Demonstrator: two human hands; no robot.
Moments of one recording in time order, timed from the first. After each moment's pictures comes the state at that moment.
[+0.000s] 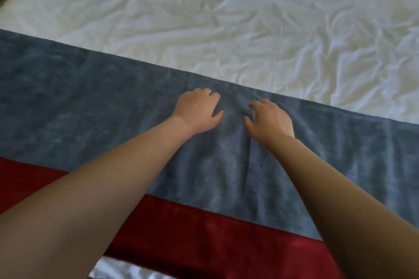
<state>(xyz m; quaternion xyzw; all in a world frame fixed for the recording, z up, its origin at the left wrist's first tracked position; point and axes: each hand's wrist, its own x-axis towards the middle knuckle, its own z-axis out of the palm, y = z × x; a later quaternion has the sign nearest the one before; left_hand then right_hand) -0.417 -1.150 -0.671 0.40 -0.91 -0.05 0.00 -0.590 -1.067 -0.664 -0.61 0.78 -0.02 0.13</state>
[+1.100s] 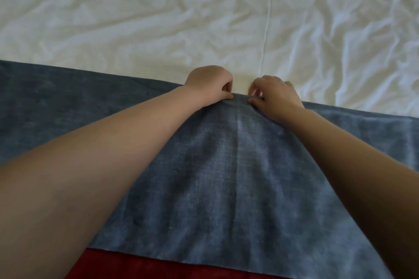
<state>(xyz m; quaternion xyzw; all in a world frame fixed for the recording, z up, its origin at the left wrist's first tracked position) -0.541 -1.252 -0.723 0.34 -0.91 -0.21 -0.08 -0.700 -1.152 -0.731 -0.63 0.76 -0.02 0.18</state>
